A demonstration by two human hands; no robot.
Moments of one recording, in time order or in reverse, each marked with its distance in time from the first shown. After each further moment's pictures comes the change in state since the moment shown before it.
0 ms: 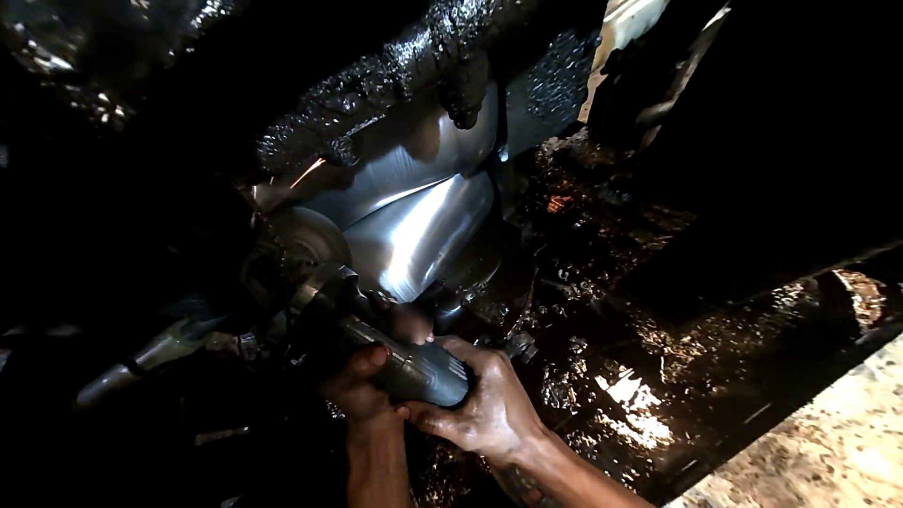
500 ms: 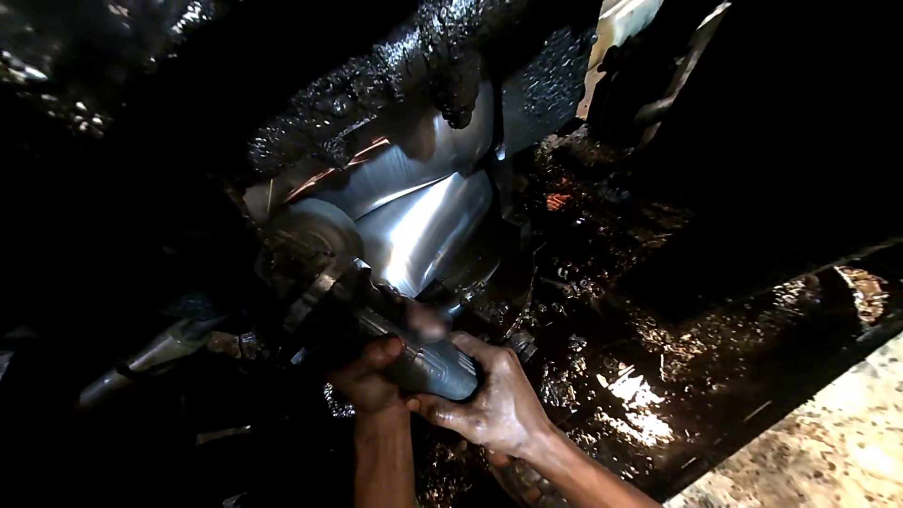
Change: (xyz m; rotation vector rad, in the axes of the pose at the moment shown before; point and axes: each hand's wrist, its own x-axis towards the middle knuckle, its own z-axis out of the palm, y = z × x) left_hand 0.004 -0.010 0.004 -0.002 -0.012 -0.035; right_hand -0.001 0.004 -0.008 0.029 0.034 -0.013
